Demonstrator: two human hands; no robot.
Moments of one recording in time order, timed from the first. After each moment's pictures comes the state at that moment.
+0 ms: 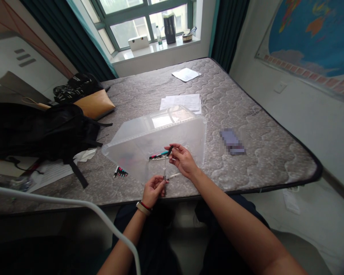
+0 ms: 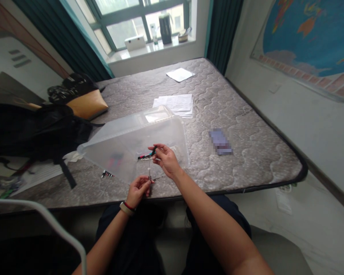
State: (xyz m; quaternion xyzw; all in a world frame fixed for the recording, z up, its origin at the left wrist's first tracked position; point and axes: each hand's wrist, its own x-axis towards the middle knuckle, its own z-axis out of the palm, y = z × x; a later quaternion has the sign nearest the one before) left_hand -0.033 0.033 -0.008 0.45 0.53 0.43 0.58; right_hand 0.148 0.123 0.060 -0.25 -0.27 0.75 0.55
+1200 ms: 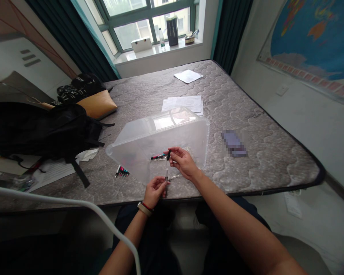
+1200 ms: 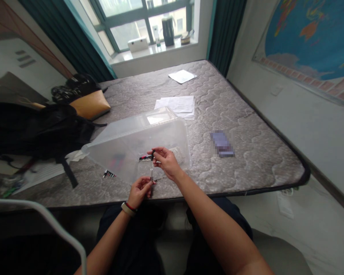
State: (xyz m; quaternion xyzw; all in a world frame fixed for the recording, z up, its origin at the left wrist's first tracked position) left_hand -0.033 0.033 -0.009 0.45 0.53 0.43 0.58; right_hand 0.144 0.121 0.059 -0.25 -0.31 0.75 0.54
